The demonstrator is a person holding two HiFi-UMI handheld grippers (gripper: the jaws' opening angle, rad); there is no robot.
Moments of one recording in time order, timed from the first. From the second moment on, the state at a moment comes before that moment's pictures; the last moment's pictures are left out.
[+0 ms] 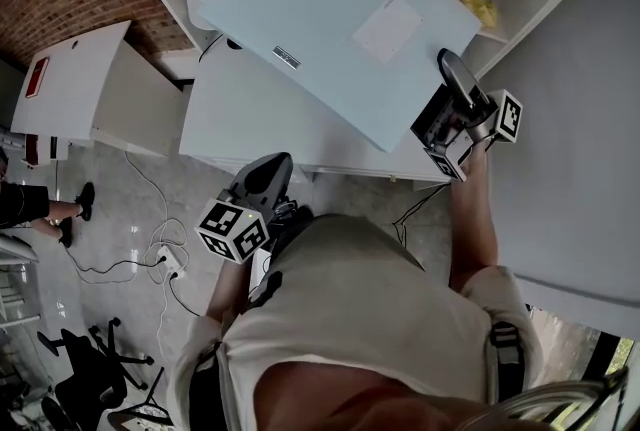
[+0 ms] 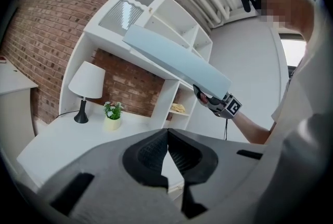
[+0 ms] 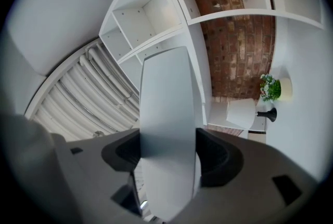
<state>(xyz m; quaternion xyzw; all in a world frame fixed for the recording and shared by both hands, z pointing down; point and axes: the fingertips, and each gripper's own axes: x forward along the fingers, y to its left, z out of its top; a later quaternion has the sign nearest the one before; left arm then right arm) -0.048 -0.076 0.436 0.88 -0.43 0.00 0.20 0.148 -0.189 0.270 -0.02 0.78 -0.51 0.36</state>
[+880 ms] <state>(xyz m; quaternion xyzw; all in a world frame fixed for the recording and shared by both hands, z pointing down) -0.112 -0.091 0.414 0.84 -0.53 0.02 0.15 0.136 -0.187 0.317 -0.01 0.76 -0.57 0.32</state>
